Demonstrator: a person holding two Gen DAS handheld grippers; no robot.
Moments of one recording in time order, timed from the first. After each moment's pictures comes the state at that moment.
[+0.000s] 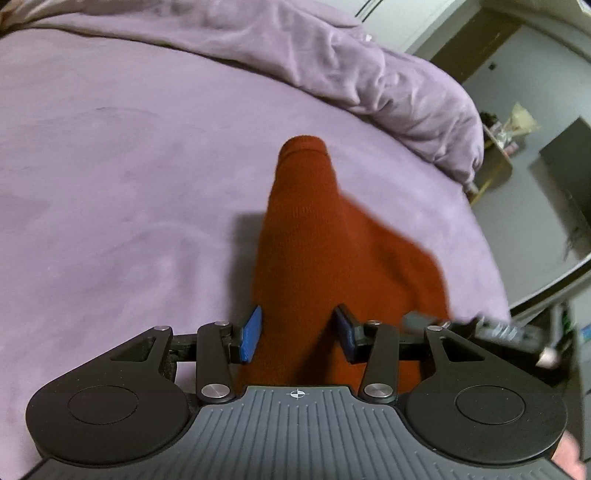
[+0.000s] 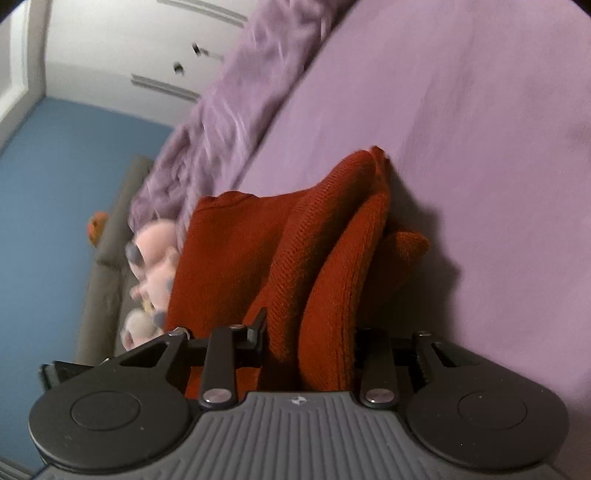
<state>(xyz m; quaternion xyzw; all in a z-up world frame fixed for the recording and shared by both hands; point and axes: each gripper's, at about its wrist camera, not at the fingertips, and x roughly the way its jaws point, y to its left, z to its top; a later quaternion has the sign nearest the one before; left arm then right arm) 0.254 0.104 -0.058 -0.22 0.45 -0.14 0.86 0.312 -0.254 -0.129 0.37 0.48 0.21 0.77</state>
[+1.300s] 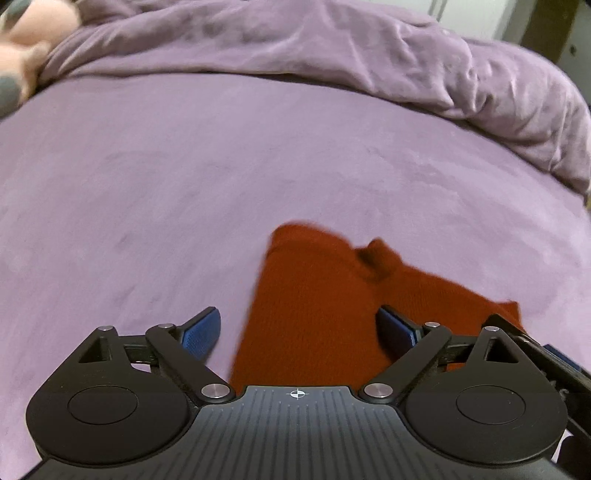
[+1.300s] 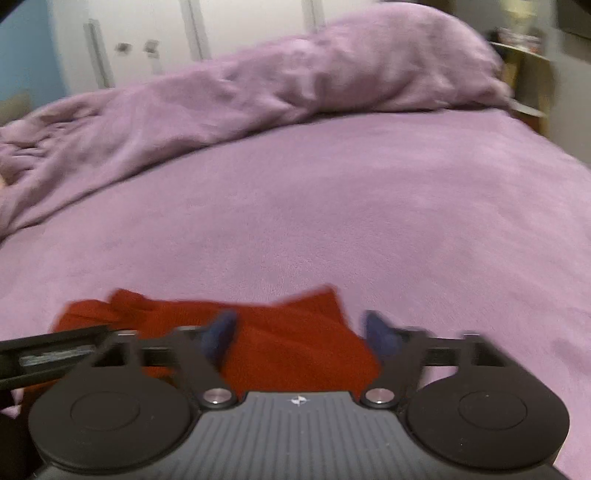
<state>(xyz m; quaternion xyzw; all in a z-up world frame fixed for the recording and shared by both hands) 0.352 0.033 -0.087 -0.13 0.44 0.05 0.89 0.367 -0.153 -0.111 0.07 0.38 -0.03 0.92</state>
